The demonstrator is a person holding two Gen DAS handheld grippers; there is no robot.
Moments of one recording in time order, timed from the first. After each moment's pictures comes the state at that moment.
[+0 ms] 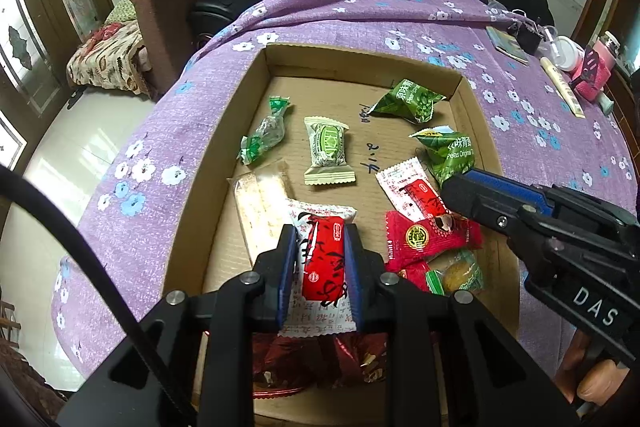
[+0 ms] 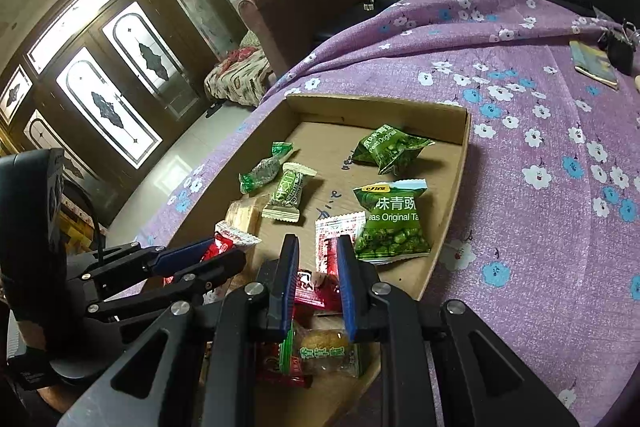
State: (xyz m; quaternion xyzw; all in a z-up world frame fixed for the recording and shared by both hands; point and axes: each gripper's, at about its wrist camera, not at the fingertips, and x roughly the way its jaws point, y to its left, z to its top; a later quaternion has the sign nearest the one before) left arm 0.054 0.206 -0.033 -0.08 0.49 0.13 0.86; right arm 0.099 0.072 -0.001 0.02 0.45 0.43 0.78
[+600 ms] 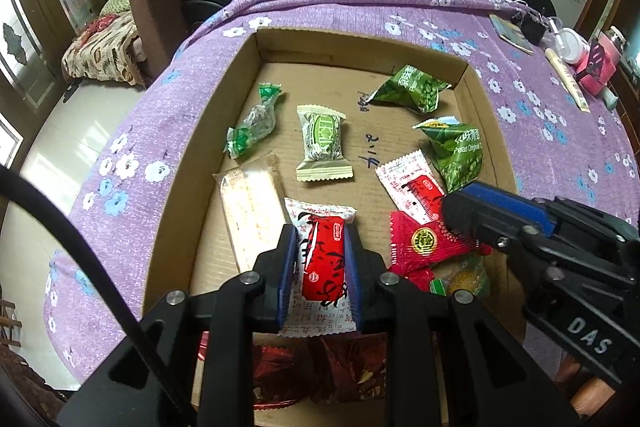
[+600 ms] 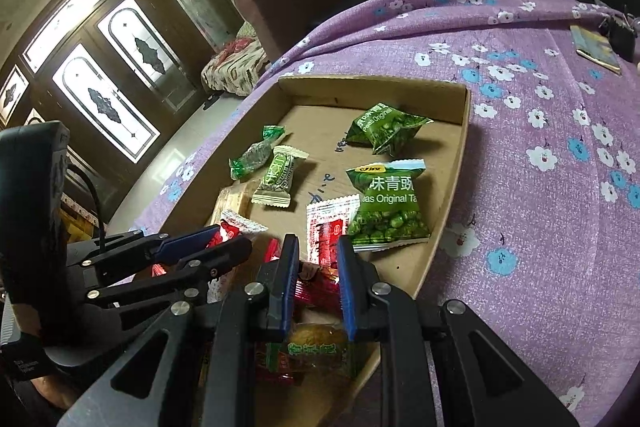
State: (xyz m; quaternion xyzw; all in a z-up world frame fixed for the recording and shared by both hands) left arm 0.067 0.206 -0.047 -0.08 0.51 0.13 0.85; right arm 0.101 0.070 -0.013 0.02 0.46 0.43 0.78
